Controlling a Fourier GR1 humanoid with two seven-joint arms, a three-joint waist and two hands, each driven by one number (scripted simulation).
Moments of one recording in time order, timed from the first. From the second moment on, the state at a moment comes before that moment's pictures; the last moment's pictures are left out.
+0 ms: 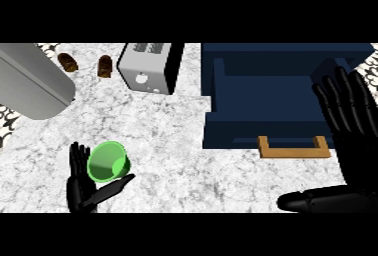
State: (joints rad) left arm -0.02 0.03 0.14 -0.92 0.29 0.20 -0.80; right arm -0.10 -0.07 -0.03 -2.08 -0.13 0.11 0.17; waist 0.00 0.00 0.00
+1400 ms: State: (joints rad) left arm -0.20 0.04 0.18 -0.65 0.38 -0.10 -1.00; right arm -0.09 -0.10 -0.07 -2.13 -0.18 0.13 0.22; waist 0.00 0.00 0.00
